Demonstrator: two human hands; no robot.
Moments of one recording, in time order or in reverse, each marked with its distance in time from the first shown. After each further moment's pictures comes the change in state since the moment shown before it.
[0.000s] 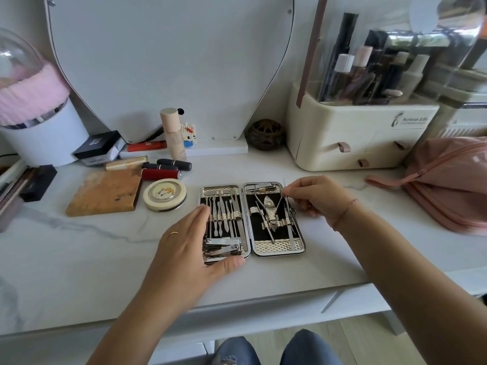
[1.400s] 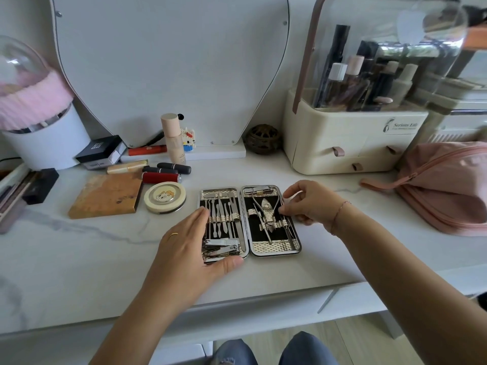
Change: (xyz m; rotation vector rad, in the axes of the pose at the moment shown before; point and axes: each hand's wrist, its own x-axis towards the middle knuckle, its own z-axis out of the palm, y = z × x) left_hand 0.000 0.002 -0.001 0.003 0.007 0.003; right_hand -0.008 0.000 0.000 -0.134 -0.035 0.012
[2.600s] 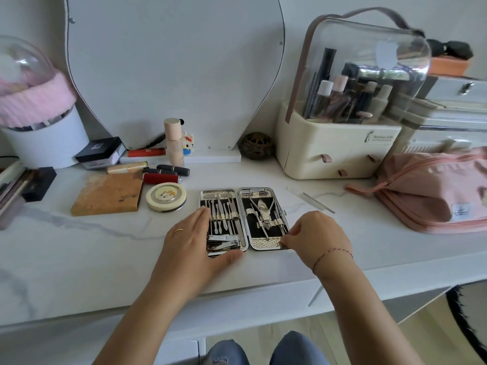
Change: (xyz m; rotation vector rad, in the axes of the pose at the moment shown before) left_hand 0.002 -0.004 0.004 0.022 0.028 0.037; right_hand -0.079 -0.006 0.039 -0.753 0.370 0.144
